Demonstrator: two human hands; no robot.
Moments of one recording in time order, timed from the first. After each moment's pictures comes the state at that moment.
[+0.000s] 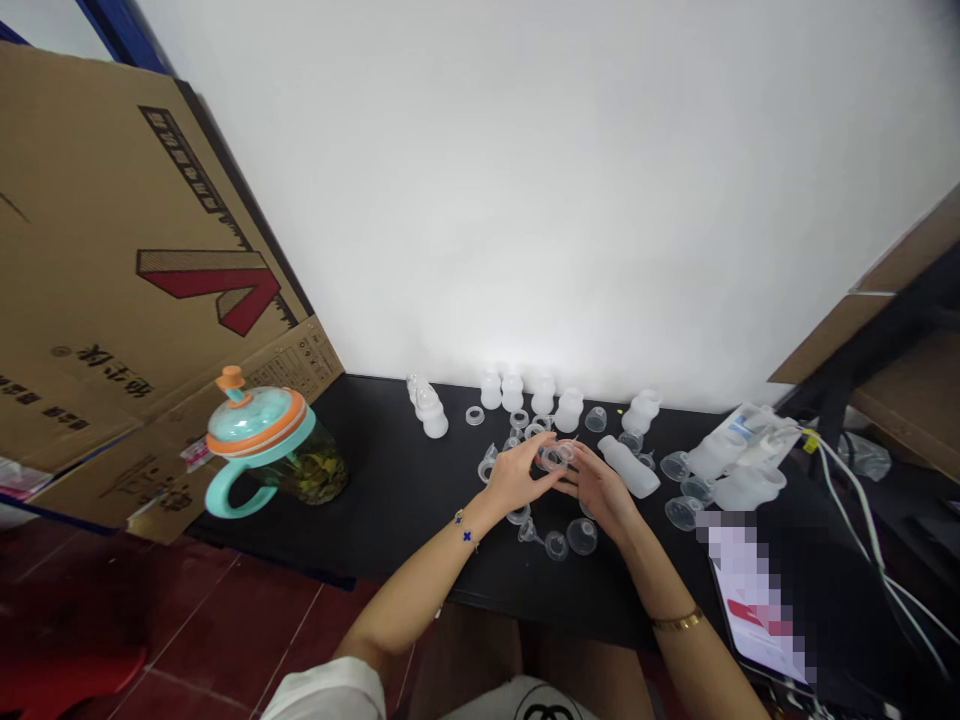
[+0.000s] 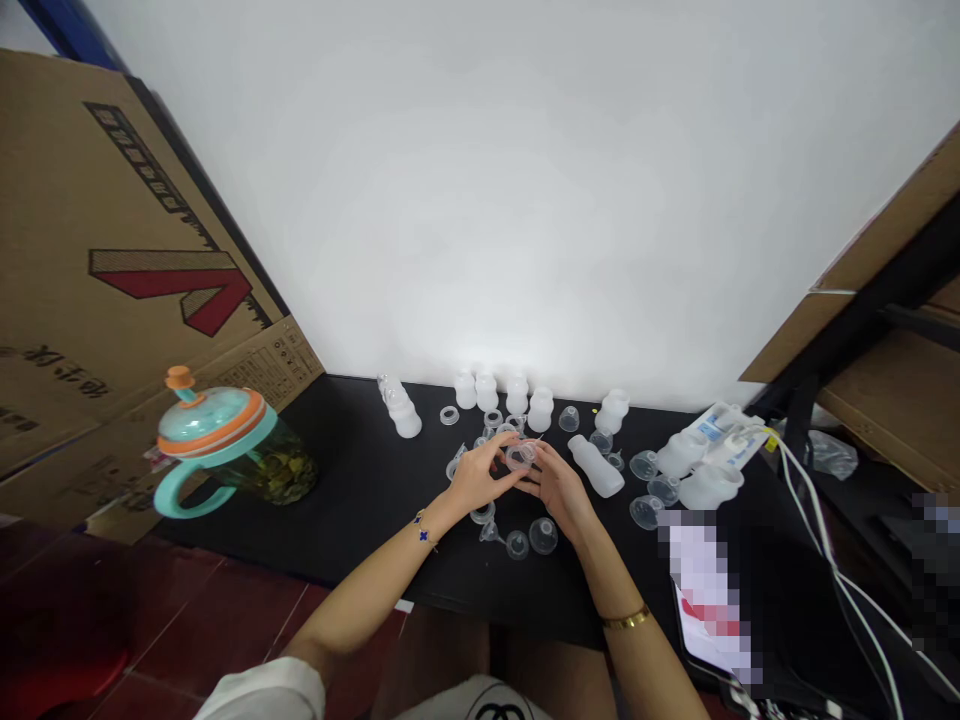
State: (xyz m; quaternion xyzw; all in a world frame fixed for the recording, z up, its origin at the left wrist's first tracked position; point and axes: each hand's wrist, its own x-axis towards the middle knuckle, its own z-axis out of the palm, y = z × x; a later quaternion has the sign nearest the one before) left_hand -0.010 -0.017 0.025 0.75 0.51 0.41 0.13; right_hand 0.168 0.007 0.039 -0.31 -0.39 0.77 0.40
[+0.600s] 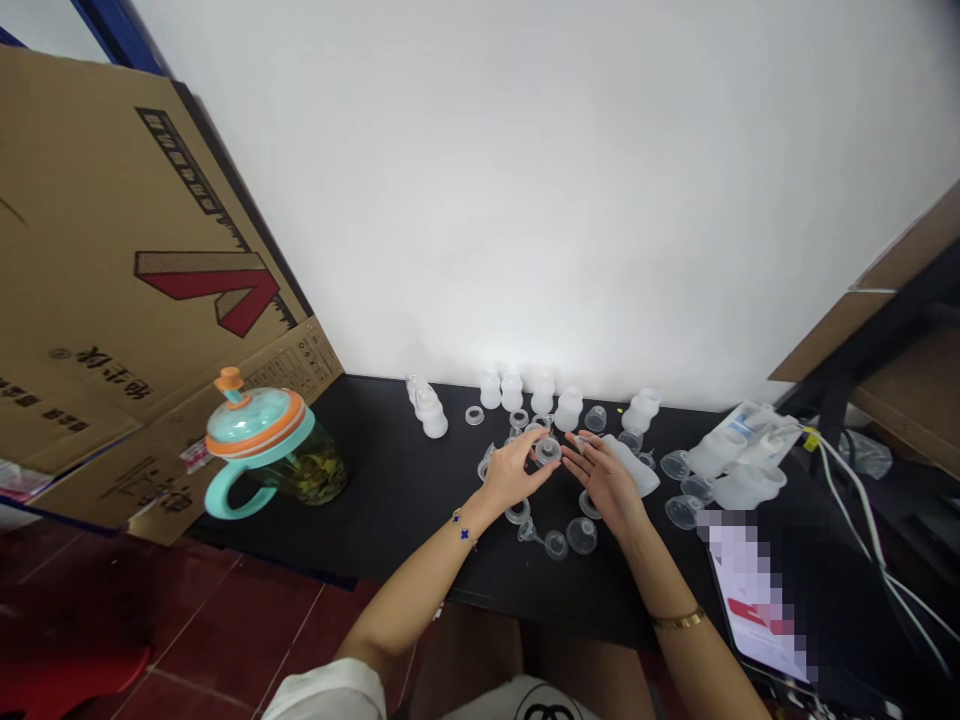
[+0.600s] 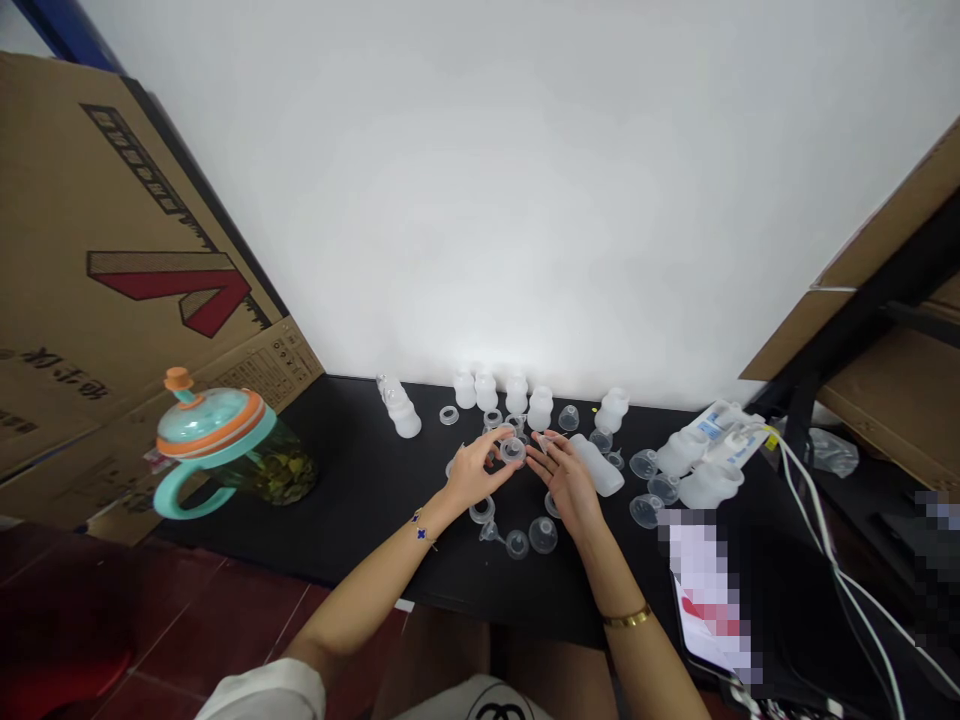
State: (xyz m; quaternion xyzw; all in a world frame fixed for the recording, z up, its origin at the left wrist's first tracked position) left_hand -0.015 -0.014 0.023 0.73 0.51 0.44 0.07; right_hand 0.175 0.016 0.032 -0.33 -0.33 0.72 0.51
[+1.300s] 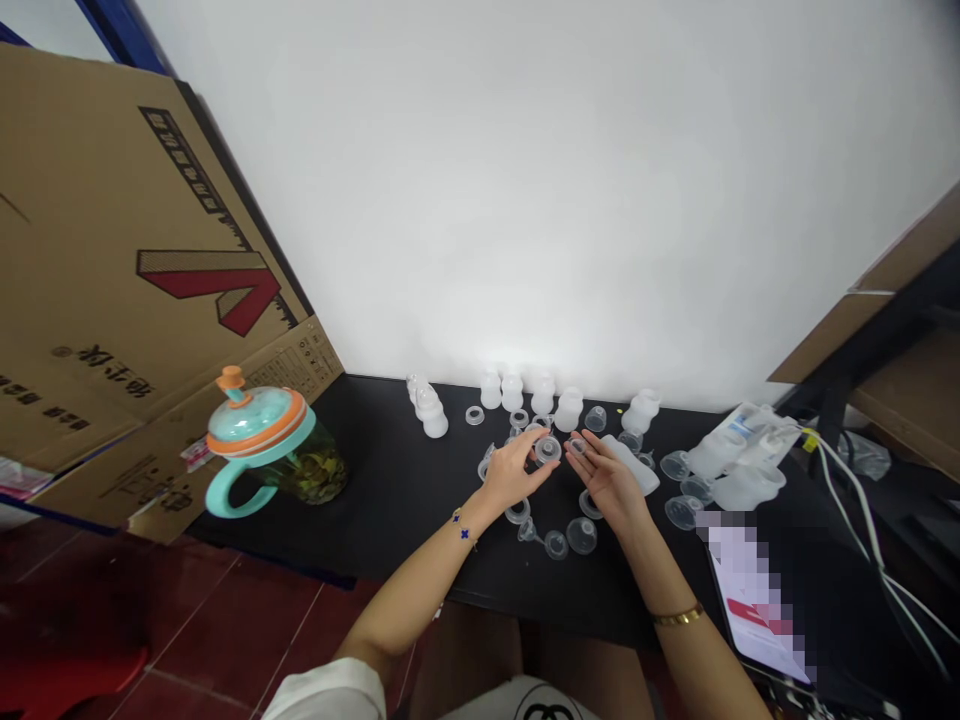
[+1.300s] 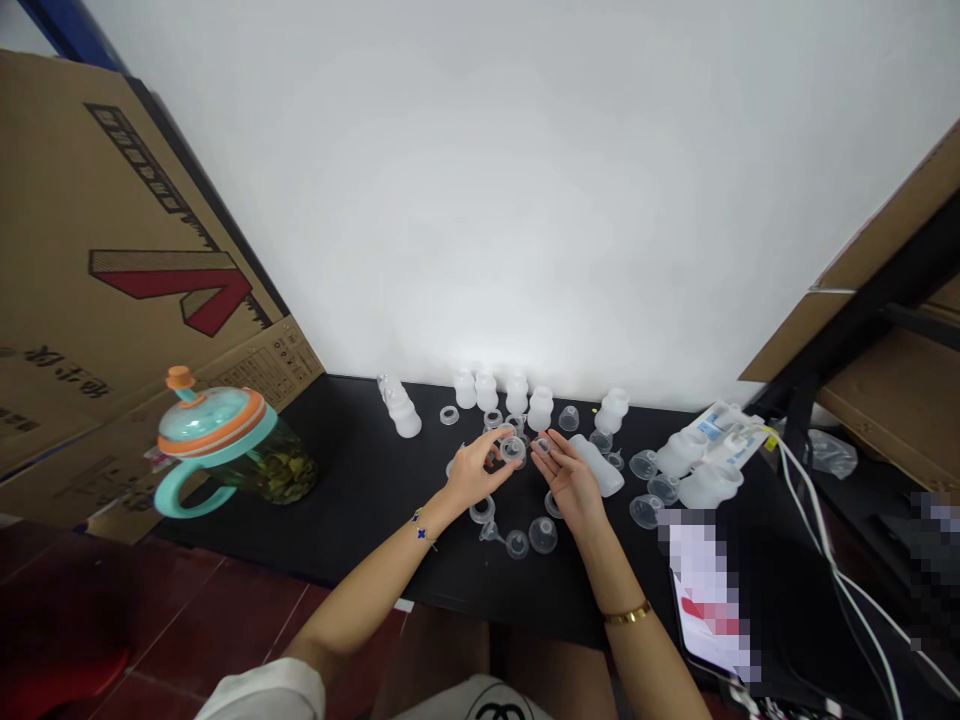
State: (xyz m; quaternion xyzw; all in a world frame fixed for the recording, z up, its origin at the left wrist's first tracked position) left_hand -0.016 -0.012 0.022 0.74 0.49 0.45 0.05; right_hand 0.181 0.027 0.016 -0.30 -0.23 0.76 0.54
